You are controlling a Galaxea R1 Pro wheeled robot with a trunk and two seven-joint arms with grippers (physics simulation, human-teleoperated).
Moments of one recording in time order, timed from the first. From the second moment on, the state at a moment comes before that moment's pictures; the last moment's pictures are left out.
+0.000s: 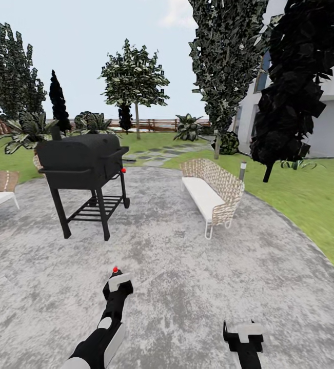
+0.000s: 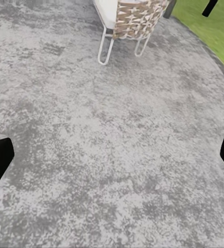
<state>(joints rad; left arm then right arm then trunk) -0.51 -0.14 -0.03 -0.47 0.13 -0.48 0.17 -0.34 0.00 0.10 -0.34 0.15 -0.49 -0.35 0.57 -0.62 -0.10</state>
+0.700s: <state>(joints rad) -0.51 -0.14 -0.03 -0.47 0.13 -0.48 0.17 -0.34 0.00 0.10 -0.34 0.15 -0.49 -0.35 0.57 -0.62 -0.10</state>
